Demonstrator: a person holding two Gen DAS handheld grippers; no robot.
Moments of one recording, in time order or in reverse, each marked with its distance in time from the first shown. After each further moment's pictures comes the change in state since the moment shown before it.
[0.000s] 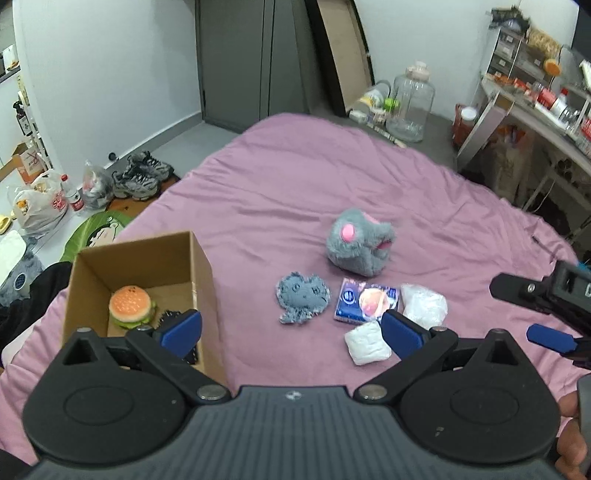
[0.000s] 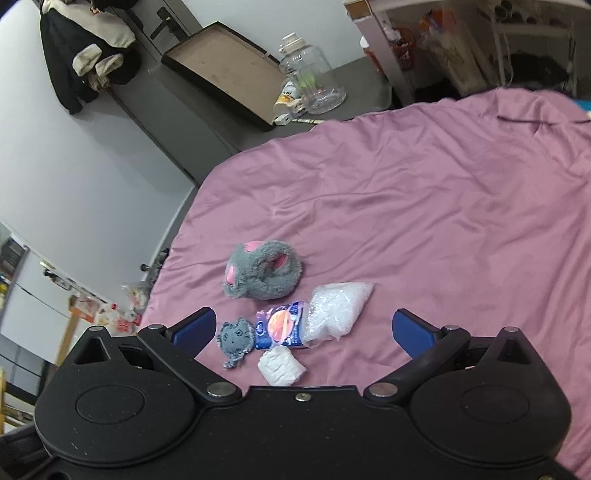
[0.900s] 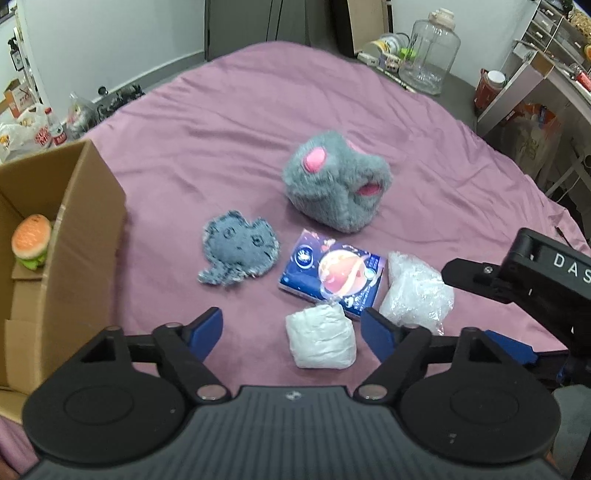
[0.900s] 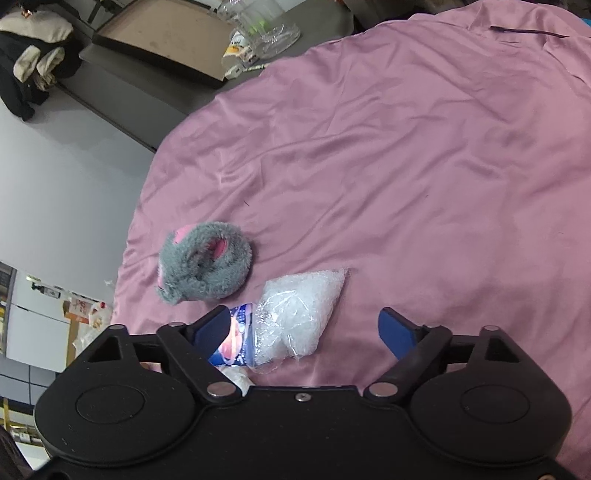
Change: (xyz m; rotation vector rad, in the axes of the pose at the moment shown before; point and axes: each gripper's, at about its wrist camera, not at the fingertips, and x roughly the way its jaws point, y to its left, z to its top) left arm 0.106 -0.048 -0.020 -0.124 0.146 -0.020; right arm 0.095 -0.046 0.009 0.139 0.161 -0.032
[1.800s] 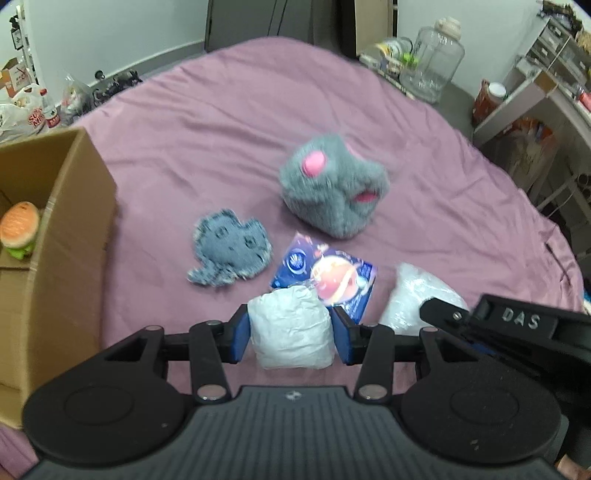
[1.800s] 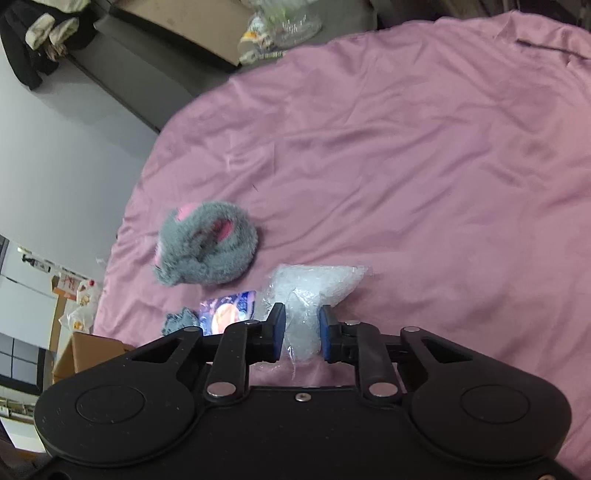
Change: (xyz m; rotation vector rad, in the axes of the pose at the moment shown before) left arm -0.005 0.009 0.008 -0.059 0.000 -0.055; right arm 0.003 0.017 -0.008 -0.087 -0.003 -0.022
